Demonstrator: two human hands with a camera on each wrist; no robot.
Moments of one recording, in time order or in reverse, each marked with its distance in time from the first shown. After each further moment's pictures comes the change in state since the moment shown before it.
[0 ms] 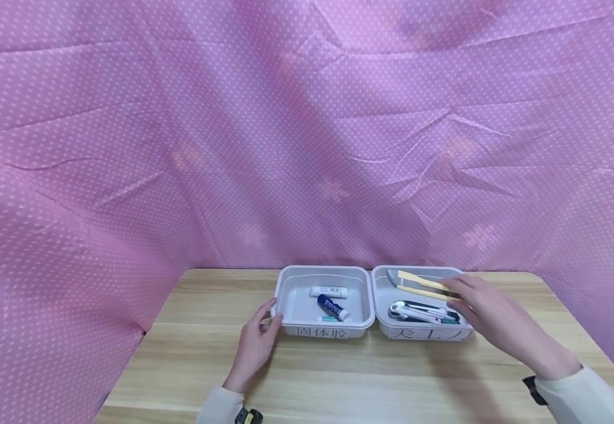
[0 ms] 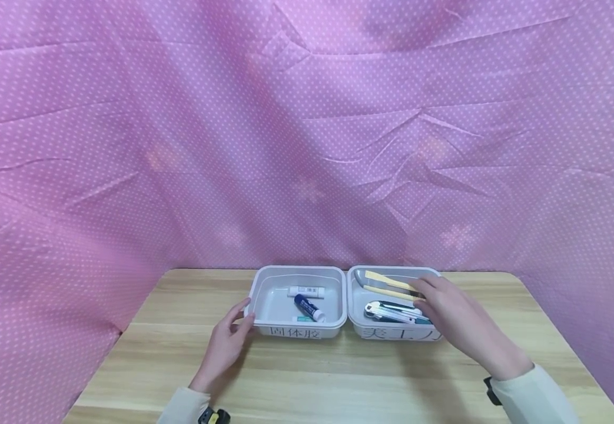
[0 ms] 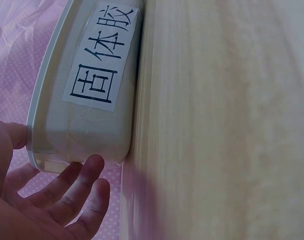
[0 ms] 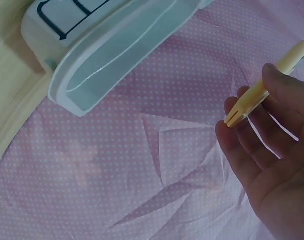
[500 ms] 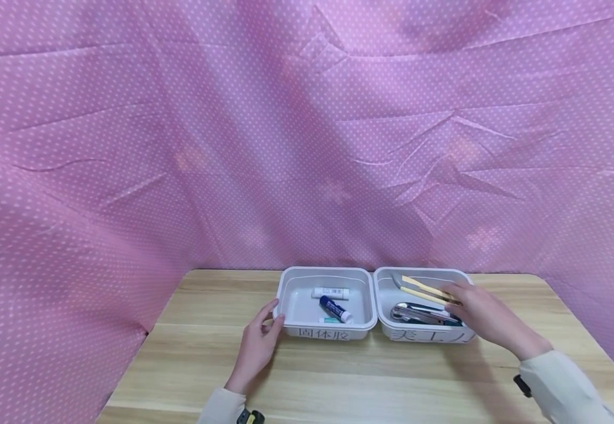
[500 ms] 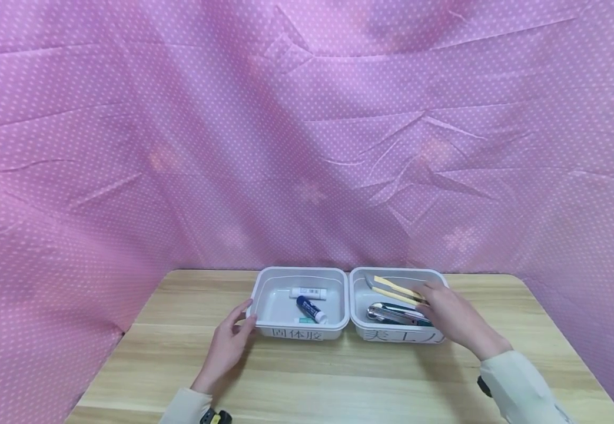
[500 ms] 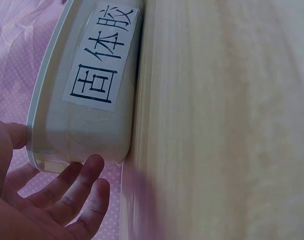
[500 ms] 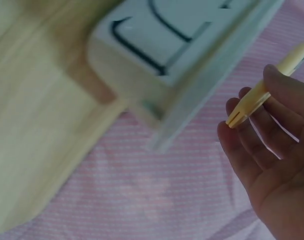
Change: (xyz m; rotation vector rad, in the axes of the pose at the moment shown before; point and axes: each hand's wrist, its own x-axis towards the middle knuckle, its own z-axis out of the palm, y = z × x) left_hand -0.001 0.003 -0.002 -0.009 -0.008 -0.001; right_hand 0.010 0.038 0.038 0.151 -0.225 0.128
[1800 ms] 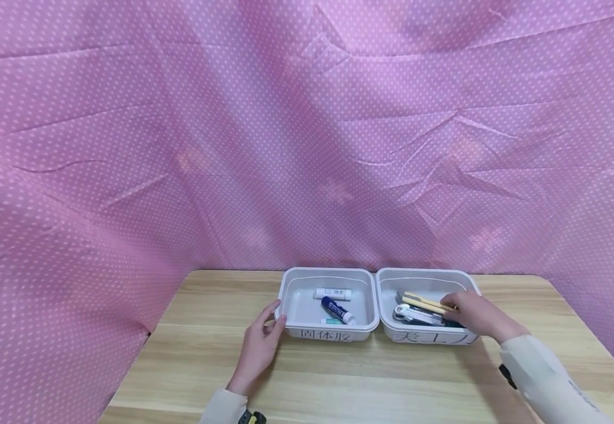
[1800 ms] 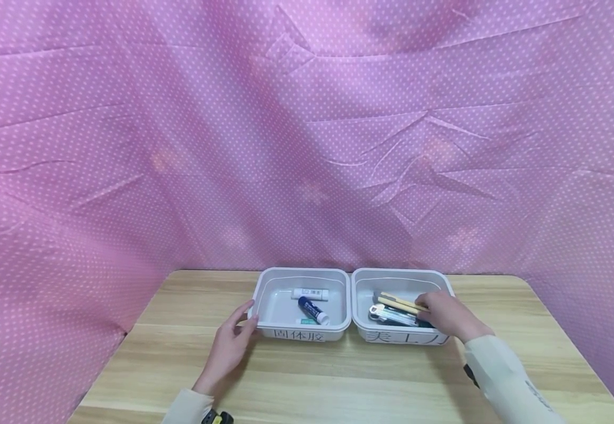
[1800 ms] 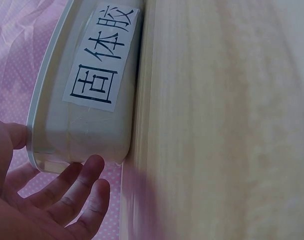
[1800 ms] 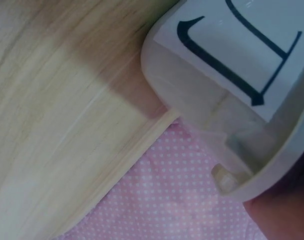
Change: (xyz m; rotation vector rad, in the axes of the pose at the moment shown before) left_hand -0.002 0.000 0.000 0.011 0.010 0.011; right_hand 0.017 0.039 0.035 0.048 -0.210 0.065
